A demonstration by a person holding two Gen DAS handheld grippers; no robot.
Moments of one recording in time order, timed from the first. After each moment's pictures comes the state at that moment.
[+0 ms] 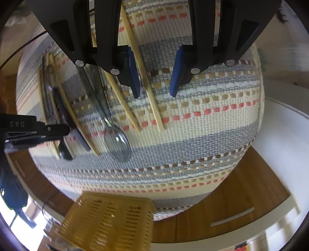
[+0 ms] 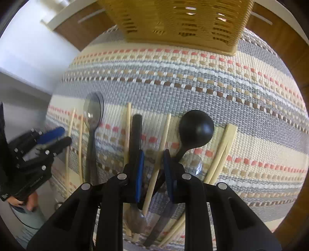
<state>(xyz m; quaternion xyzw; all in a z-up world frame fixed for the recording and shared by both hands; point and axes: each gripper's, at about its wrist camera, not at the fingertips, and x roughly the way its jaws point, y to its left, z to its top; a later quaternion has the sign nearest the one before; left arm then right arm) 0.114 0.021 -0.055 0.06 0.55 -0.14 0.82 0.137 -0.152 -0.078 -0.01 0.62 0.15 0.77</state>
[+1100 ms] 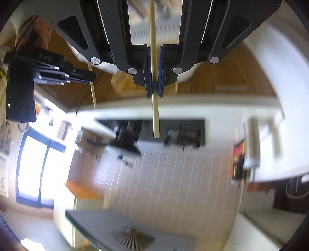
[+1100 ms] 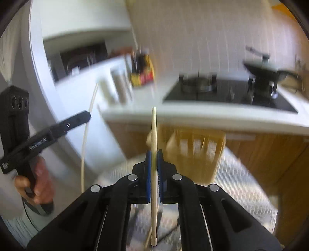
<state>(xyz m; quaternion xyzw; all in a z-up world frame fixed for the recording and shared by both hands) 0.108 -0.012 0.188 -0.06 0.19 -0.20 0.96 0.096 -0.219 0.142 0.04 0.26 0.24 0.93</state>
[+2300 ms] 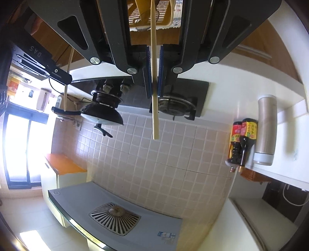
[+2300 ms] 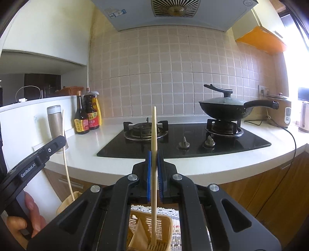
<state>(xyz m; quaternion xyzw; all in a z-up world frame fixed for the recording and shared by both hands) 0.245 -0.043 0.114 -0.09 0.06 -0.14 0.98 0.219 -0.248 0.113 0.02 0.09 0.06 0.99</state>
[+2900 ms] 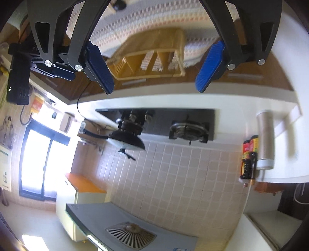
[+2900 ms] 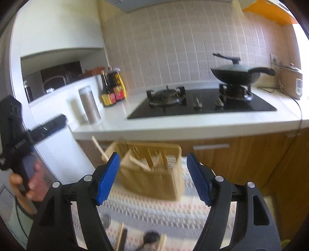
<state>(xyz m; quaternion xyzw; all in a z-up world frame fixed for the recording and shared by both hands) 0.154 -0.008 0.159 -0.07 0.18 -0.22 0.95 0.111 -0.282 0.113 0.06 0.23 0.15 0.96</state>
